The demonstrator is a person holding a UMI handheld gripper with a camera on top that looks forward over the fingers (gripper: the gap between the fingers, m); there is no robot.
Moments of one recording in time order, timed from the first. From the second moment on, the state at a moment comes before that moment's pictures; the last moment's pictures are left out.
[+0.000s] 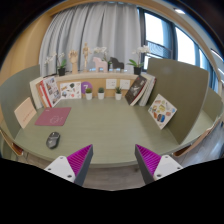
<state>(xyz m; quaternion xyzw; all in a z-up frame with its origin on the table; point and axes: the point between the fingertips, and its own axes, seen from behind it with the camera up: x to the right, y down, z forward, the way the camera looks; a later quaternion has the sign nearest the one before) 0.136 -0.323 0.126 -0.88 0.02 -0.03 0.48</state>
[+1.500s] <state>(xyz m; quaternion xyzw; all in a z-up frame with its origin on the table) -0.137 -0.126 0.168 -0.87 0.01 -0.02 0.49</state>
